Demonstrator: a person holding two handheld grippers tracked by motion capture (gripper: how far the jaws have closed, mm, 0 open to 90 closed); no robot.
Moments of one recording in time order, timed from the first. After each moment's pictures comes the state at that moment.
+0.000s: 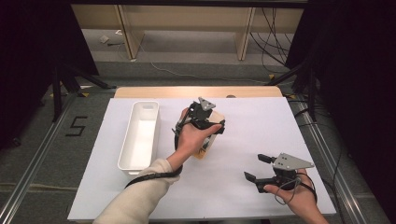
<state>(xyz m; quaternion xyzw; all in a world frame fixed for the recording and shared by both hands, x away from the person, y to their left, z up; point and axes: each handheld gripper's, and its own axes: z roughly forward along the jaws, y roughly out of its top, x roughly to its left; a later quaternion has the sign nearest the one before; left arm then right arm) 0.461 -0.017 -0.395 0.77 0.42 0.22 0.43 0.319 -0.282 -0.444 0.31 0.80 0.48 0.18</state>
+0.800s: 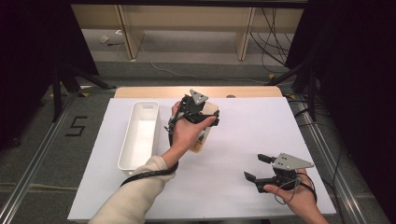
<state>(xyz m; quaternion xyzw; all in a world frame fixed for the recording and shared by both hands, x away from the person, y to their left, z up) 0.461 0.002 -0.371 0.73 0.43 0.26 0.45 0.320 -0.282 -0.444 0.31 0.80 0.48 0.18</state>
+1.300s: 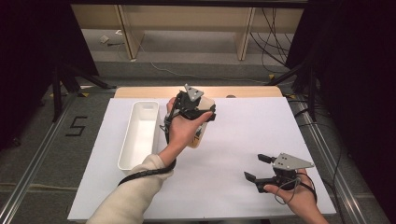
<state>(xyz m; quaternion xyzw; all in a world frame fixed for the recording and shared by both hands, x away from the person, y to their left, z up) 0.461 0.012 -0.357 0.71 0.44 0.28 0.46 0.319 -0.282 -0.444 0.31 0.80 0.48 0.18</state>
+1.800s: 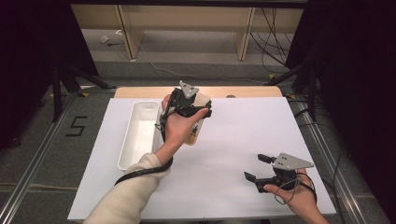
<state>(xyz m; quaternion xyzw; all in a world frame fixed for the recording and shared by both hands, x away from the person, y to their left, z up) 0.461 0.024 -0.348 0.70 0.45 0.30 0.47 0.319 -0.282 -0.444 0.31 0.80 0.48 0.18</state>
